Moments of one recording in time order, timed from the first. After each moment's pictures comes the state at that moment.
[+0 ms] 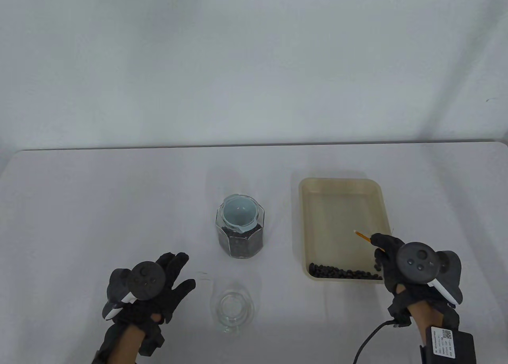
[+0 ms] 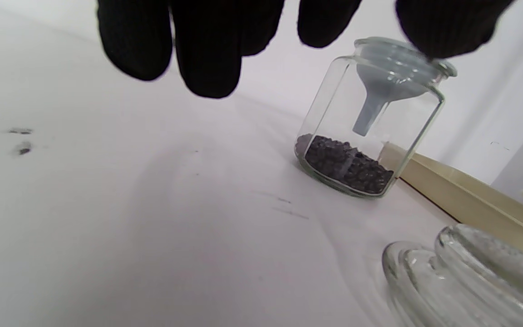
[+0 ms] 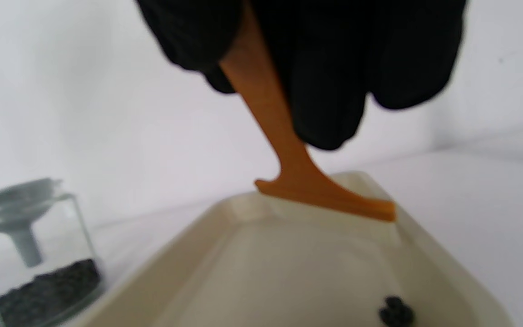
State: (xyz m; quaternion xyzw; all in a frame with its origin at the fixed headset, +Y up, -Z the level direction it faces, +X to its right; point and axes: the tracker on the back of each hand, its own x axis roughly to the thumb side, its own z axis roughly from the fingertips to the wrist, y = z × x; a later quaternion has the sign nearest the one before) left_hand -0.268 -0.710 -0.302 -0.07 -0.11 0.17 0.98; right_hand 0.271 -0.652 -0.308 0.03 -0.10 0.98 0.17
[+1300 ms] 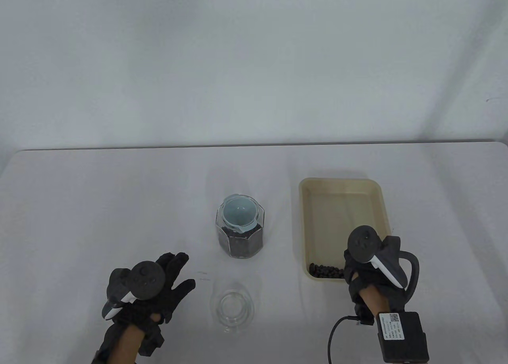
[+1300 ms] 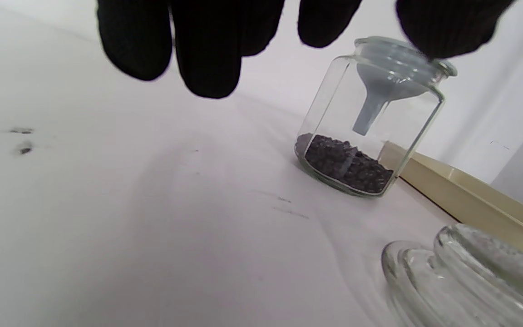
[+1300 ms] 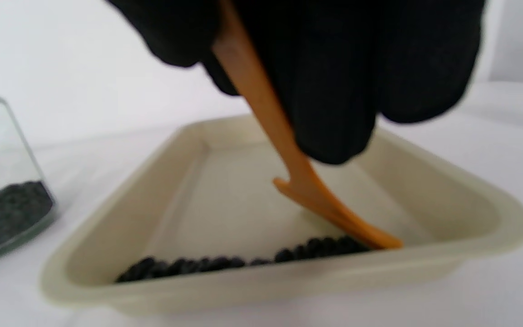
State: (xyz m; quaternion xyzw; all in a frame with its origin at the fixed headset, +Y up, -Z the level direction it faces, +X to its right) left_hand -0.268 -0.709 -0.302 -0.07 -0.11 0.17 0.98; right_hand 0.194 -0.668 -0.336 -0.08 0.02 0.99 0.09
